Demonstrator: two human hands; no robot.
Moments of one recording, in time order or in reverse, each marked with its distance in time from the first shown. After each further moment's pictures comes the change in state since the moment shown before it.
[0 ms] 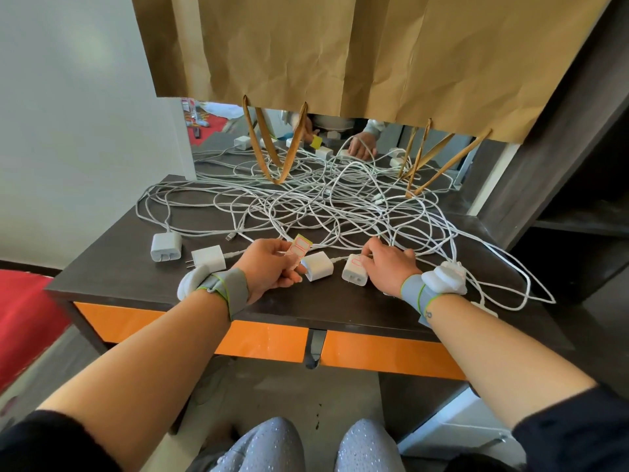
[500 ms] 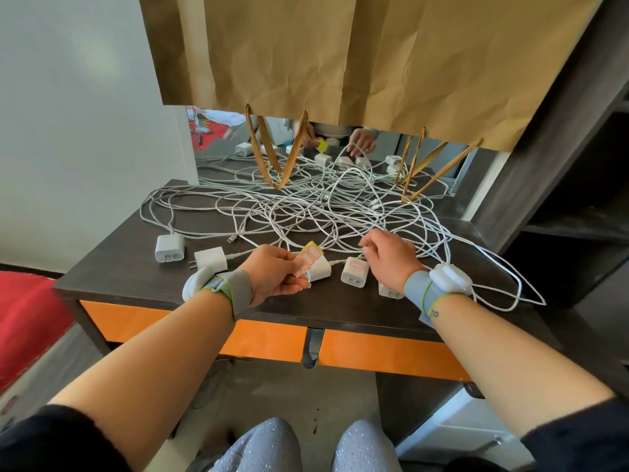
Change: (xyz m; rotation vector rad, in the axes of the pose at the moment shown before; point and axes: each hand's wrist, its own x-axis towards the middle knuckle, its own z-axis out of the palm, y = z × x) left_hand -0.014 0.008 0.007 -0.020 -0.022 -0.108; right_hand -0.016 -0.009 -0.028 0.178 0.151 -0.072
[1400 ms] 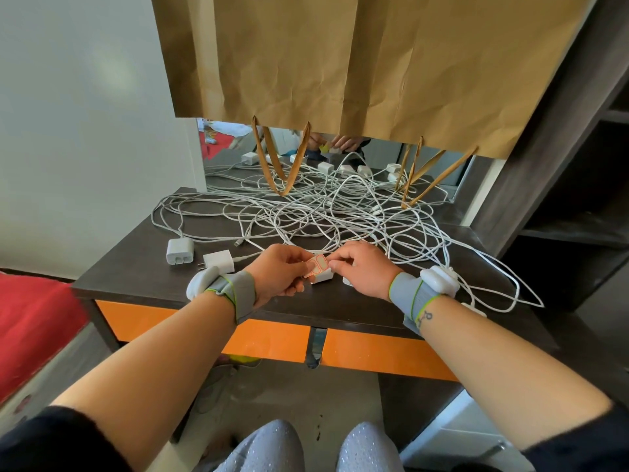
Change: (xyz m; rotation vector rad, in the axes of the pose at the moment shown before) left_hand -0.021 0.005 0.003 0.175 -0.086 0.175; right_hand -0.026 -0.056 -0.010 0.243 -0.180 -0.165
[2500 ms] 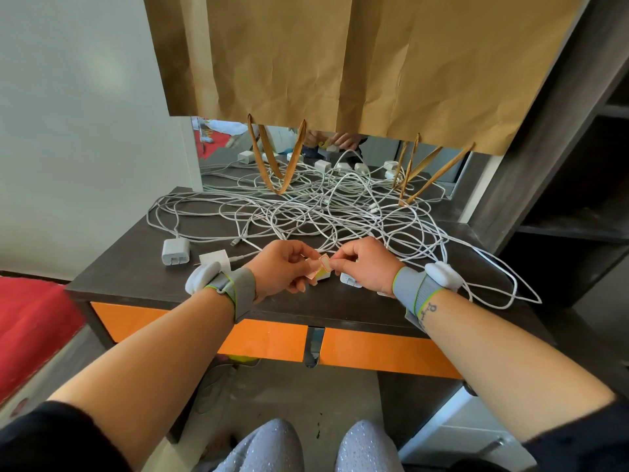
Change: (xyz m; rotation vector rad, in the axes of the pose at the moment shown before) left_hand 0.009 -0.003 -0.003 0.115 -0.066 0.147; right_hand 0.002 0.014 -0.005 0.159 0.016 0.022
